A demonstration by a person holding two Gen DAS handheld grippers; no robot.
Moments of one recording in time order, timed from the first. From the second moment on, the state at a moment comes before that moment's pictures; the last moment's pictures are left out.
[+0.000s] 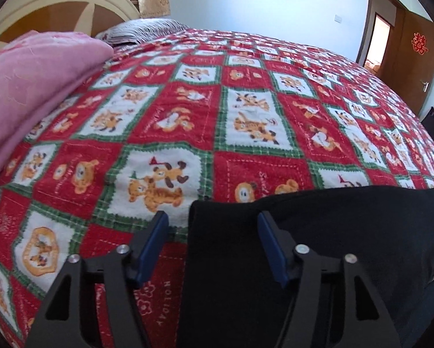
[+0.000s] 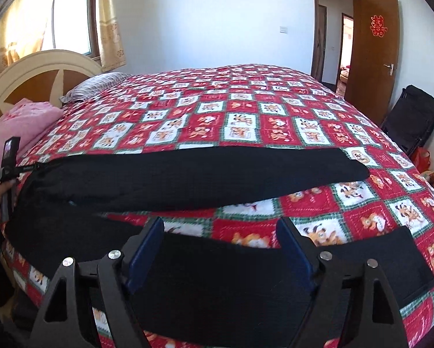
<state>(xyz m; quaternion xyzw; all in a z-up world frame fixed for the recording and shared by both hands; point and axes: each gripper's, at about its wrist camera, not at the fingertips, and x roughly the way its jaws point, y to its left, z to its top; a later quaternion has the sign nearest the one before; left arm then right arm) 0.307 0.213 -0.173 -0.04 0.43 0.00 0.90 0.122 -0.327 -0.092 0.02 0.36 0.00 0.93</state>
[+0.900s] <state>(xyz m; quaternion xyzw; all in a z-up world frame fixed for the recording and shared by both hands) 0.323 0.203 -0.175 -0.01 0.44 -0.03 0.90 0.314 -0.588 -0.130 0.13 0.45 -0.13 0.87</state>
